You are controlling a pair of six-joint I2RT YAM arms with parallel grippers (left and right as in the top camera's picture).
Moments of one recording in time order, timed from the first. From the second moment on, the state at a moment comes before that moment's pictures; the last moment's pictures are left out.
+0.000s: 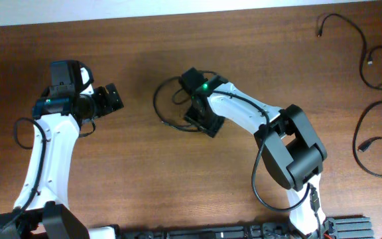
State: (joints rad) left arm 0.09 1.53 1.20 -0.78 0.09 -0.27; right arm 0.59 2.13 1.51 -0.88 -0.11 1.23
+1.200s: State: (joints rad) left arm 0.09 1.53 1.20 -0.78 0.09 -0.27; right arm -0.18 2.37 1.92 -0.84 0.15 0.24
